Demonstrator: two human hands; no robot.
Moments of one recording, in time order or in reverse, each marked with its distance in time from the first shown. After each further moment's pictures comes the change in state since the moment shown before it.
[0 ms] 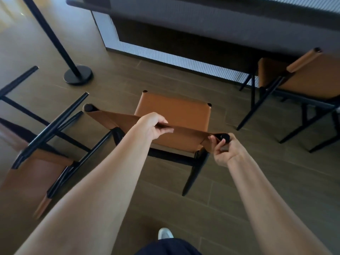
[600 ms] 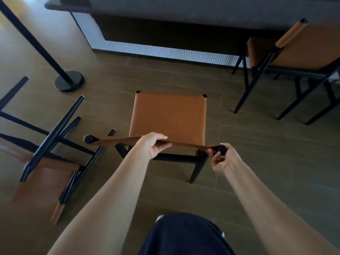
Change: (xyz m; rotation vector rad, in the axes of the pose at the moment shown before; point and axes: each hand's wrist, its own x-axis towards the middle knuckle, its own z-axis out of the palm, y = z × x) left_hand -0.005 -0.058 -0.060 0.091 -0.061 -0.055; right_hand 0.016 0.050 -0.066 -0.039 0.171 -0.010
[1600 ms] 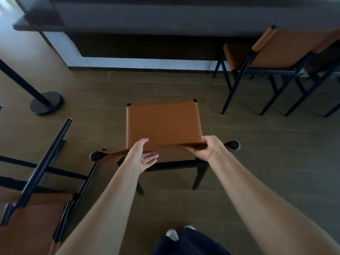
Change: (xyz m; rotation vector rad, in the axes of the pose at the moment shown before) left_hand 0.030 0.051 -0.057 0.124 0.060 -0.024; right_hand -0.003 0.043 0.090 0.045 -0.227 -0.135
